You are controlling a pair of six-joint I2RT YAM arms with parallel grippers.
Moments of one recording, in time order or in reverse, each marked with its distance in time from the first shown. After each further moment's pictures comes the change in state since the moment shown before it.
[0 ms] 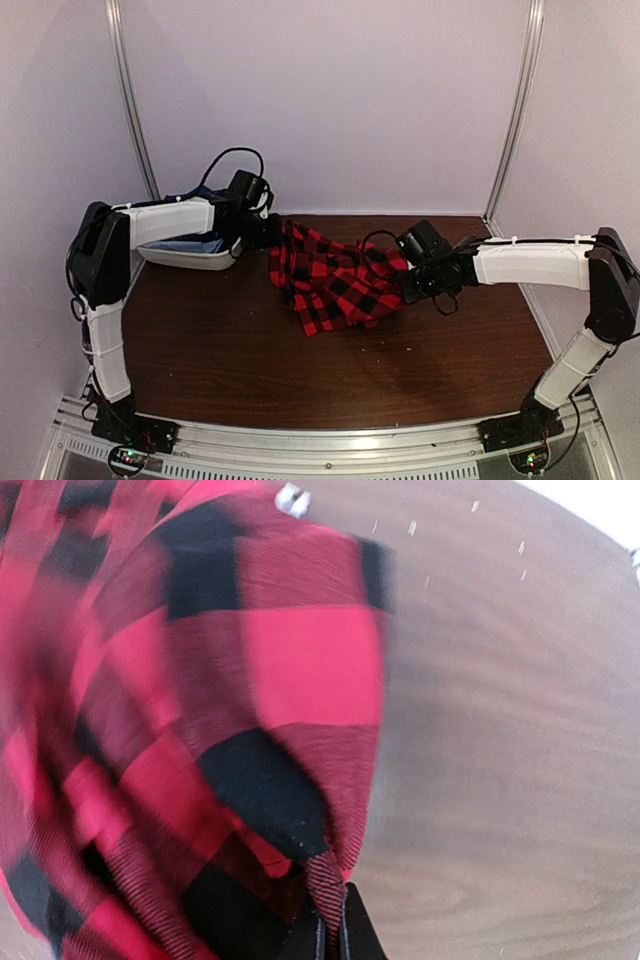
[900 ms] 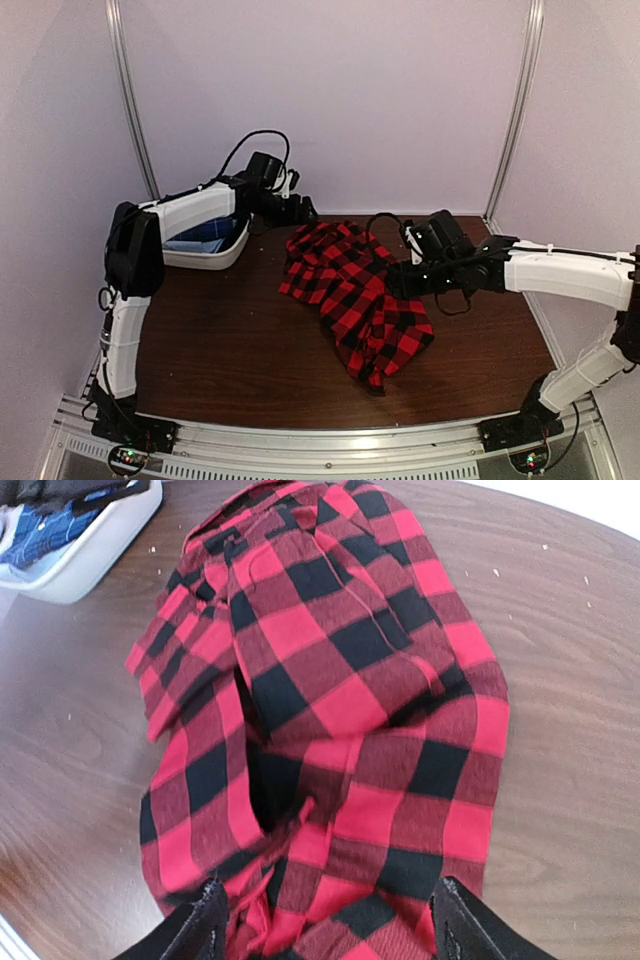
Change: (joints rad) left arm 0.006 0.319 0.531 -0.107 0.173 0.152; right arm 0.082 -0.220 -0.082 0.026 -0.156 0.115
